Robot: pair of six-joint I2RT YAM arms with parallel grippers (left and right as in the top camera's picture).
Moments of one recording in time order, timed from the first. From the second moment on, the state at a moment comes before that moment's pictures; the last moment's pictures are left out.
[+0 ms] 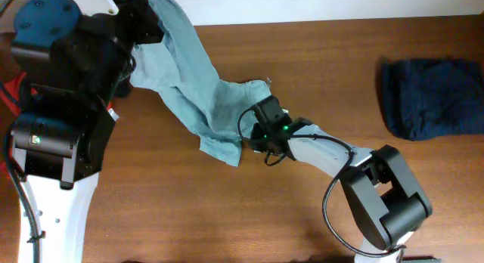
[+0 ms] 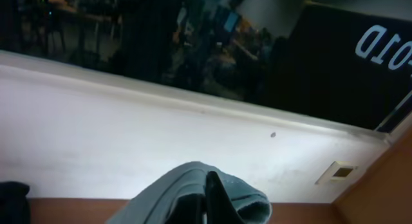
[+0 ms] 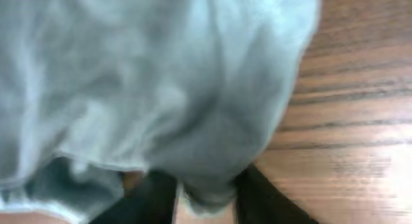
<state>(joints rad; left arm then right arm) -0.24 1.41 1.93 -0.56 0.01 -0.36 0.53 1.89 1.10 -0.37 -0.03 0.81</state>
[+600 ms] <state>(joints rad) -0.12 1.41 1.93 -0.77 -0.11 -0.31 0.36 1.80 1.60 -0.99 -0.02 0.51</state>
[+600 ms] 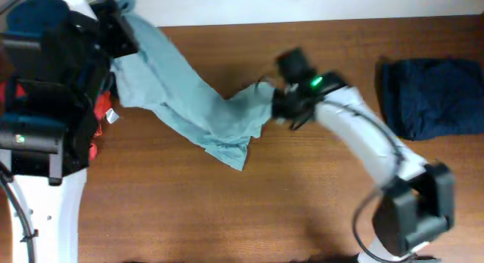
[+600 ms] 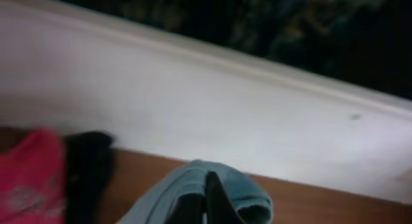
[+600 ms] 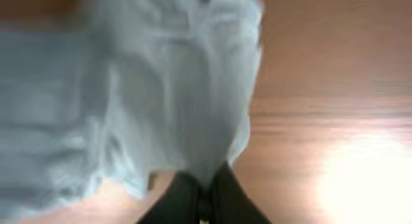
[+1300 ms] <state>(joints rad) 0.02 1.41 1.93 -0.93 -0.03 -0.27 0.21 1.68 2.20 -1.53 -0.05 0.29</state>
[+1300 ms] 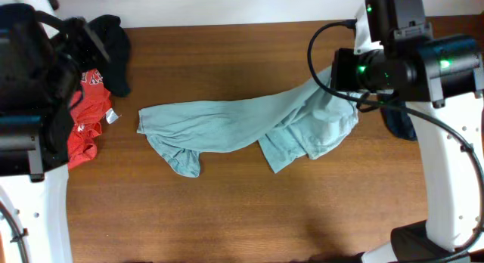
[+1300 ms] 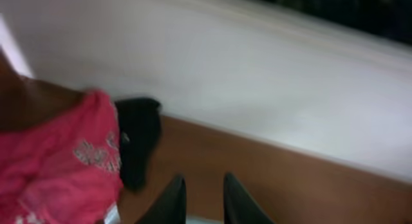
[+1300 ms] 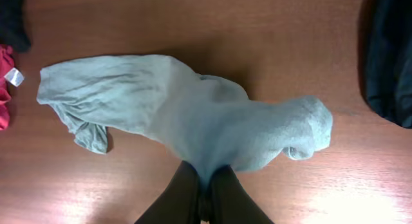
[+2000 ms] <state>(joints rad) -0.20 1.80 1.87 -1.47 0.11 0.00 0.20 1.69 2.20 -1.51 -0.03 0.28</state>
